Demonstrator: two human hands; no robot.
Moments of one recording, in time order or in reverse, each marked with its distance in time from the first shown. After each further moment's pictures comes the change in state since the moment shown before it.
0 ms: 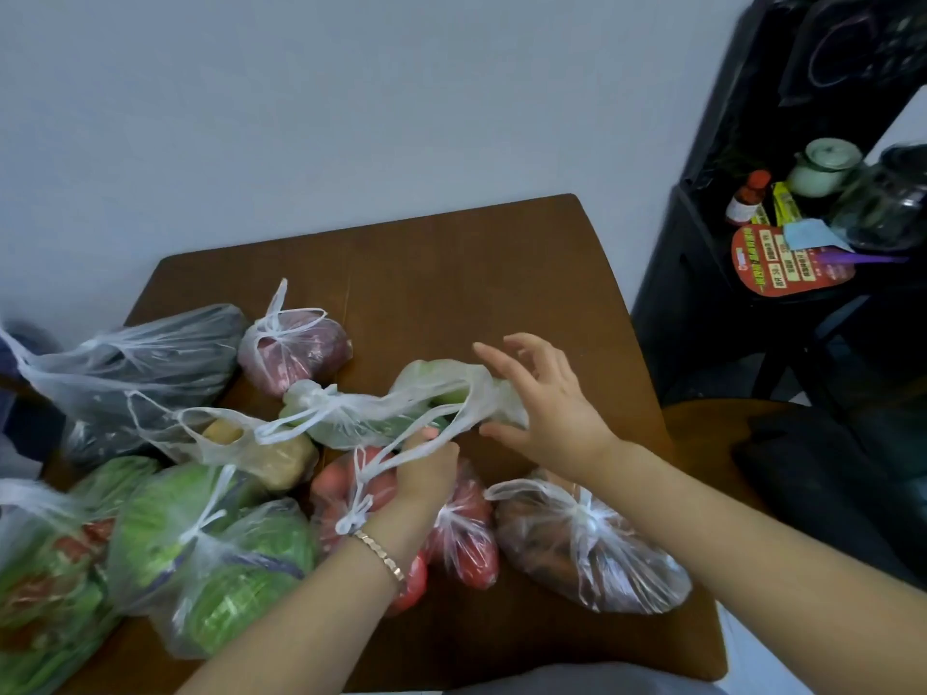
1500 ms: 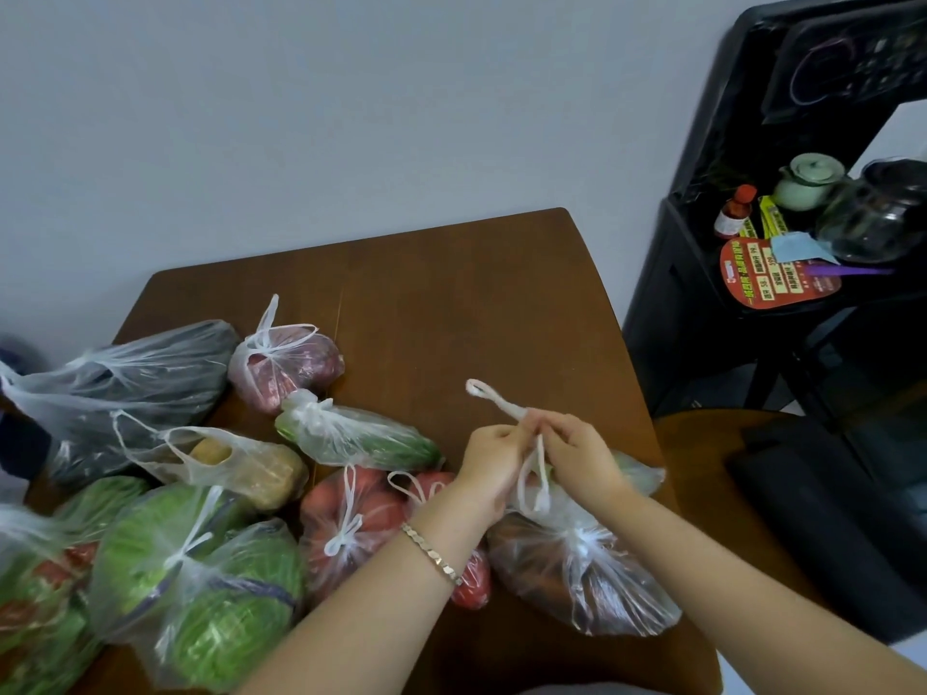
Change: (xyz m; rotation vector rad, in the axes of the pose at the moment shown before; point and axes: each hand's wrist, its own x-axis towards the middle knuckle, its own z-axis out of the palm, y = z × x) left_hand -0.035 0.059 0.051 -0.204 -0.325 0.102; right_hand -0.021 0.012 -0.002 0.754 0.012 0.539
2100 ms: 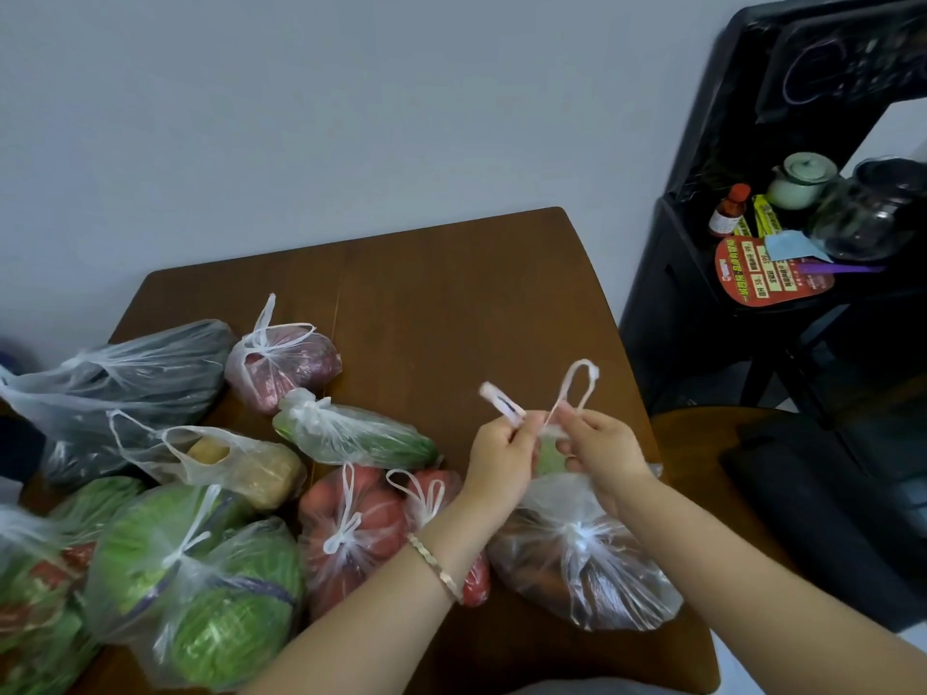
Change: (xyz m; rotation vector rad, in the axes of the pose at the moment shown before) left_hand -0.008 -0.006 0.003 0.120 0.017 0.307; right_hand 0.004 0.012 -0.014 0.286 0.205 0.271
